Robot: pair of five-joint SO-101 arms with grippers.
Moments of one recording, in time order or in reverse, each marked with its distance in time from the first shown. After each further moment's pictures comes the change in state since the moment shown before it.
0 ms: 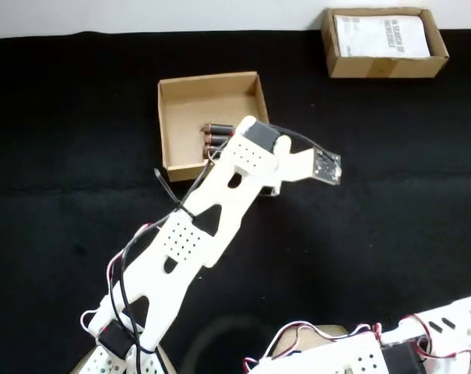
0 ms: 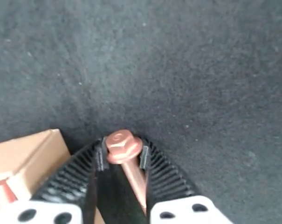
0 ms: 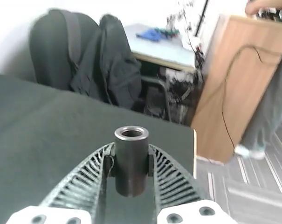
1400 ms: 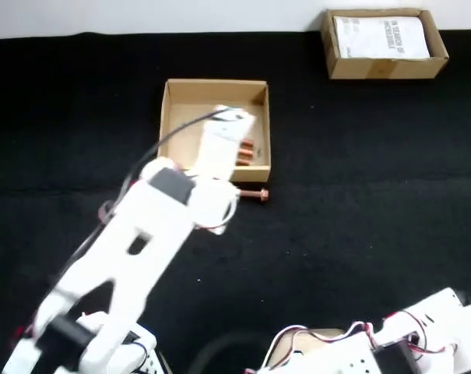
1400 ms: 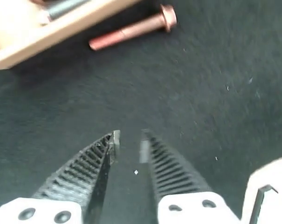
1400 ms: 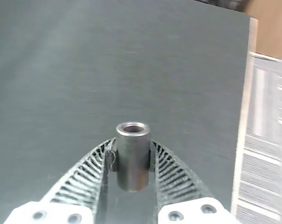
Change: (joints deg) left arm -1.6 -89.8 103.6 -25.9 70.6; right arm -3.5 -0.1 -12.4 39.4 -6.6
